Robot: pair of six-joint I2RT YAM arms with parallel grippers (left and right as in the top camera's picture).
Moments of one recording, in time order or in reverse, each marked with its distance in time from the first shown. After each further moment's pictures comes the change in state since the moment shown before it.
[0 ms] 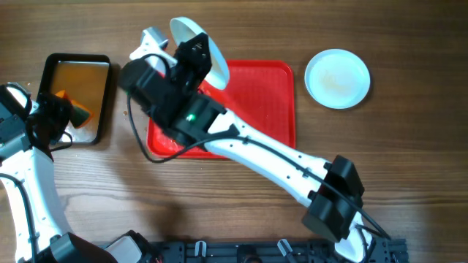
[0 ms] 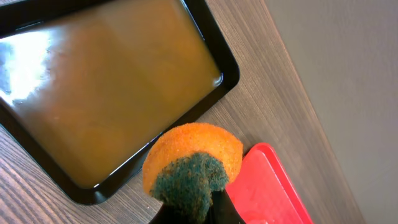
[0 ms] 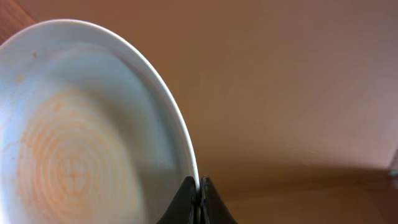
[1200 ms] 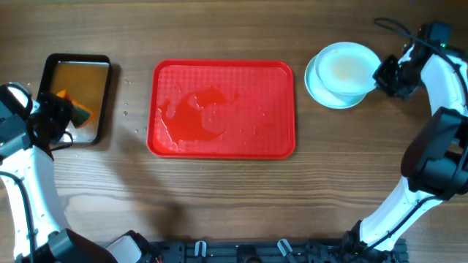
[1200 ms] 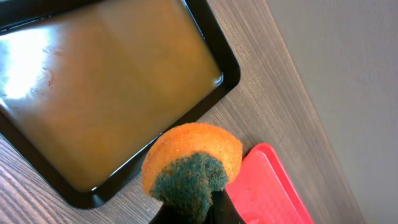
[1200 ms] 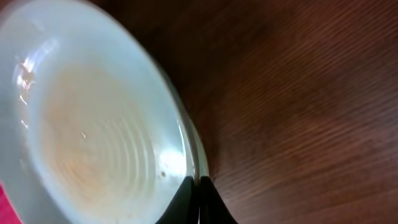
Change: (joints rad) left arm 0.000 0.015 -0.006 0.019 0.007 0.000; right arm -1.353 -0.011 -0.382 -0.417 -1.502 1.061
